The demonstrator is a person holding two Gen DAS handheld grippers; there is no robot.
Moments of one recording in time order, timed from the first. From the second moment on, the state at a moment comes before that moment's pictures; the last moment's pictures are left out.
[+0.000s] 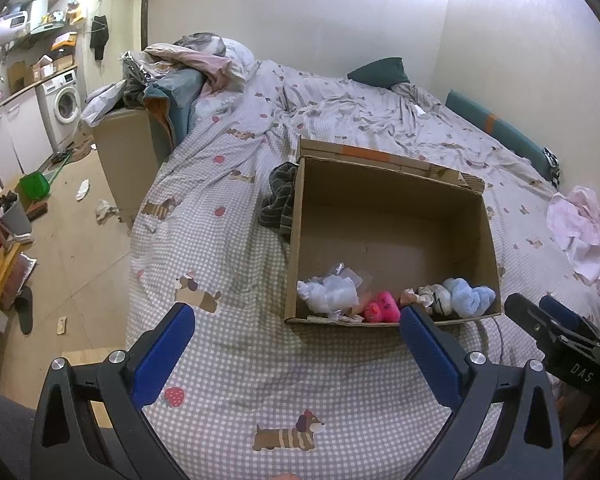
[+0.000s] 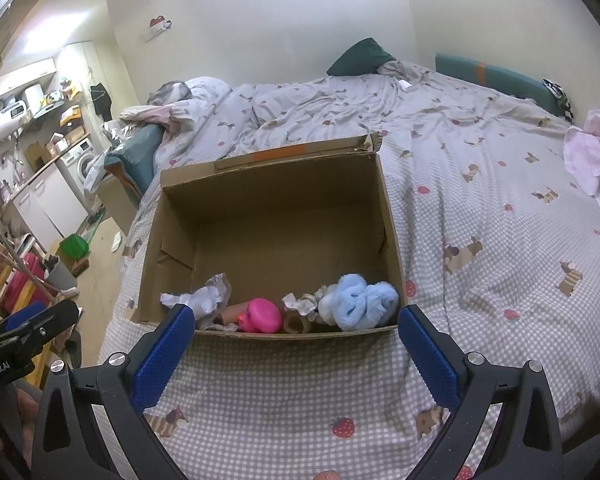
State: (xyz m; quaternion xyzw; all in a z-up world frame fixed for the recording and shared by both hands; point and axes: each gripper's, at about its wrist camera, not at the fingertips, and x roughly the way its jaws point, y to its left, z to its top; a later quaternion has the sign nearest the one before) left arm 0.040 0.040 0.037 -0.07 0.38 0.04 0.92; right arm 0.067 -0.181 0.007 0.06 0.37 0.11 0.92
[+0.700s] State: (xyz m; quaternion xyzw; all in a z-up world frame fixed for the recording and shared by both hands) left arm 0.040 0.042 0.036 -0.08 0.38 0.04 0.92; right arm 0.067 -0.180 0.006 0.06 0.37 0.11 0.92
